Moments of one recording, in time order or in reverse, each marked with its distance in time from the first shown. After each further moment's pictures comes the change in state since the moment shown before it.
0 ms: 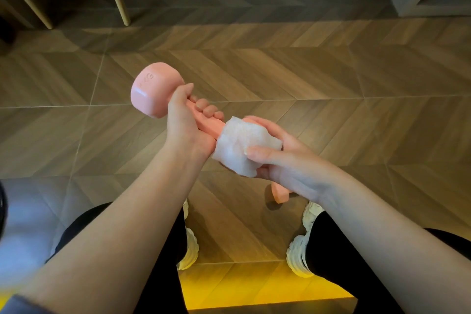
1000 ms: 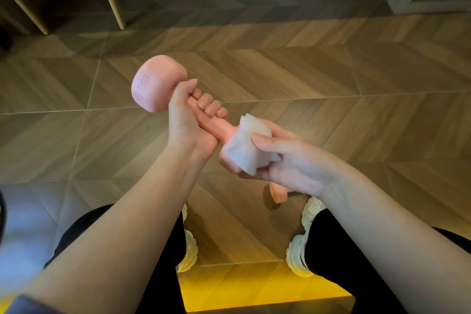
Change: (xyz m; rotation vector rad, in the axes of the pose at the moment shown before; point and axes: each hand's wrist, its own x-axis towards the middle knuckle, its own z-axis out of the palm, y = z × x) left_hand -0.003 -0.008 0.008 0.023 -0.140 0.020; right_hand 0.000 -0.007 -0.007 0.199 -0.026 0.092
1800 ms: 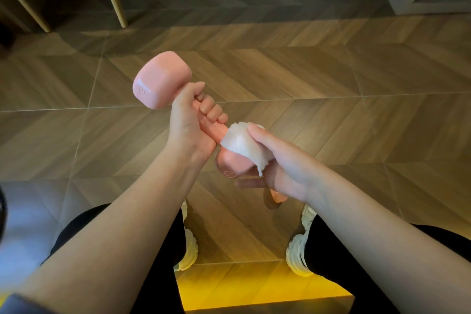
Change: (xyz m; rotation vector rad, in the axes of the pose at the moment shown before) left_hand -0.001 0.001 -0.006 0.164 -0.021 0.021; right_hand 0.008 0.015 0.009 -0.114 0.152 0.096
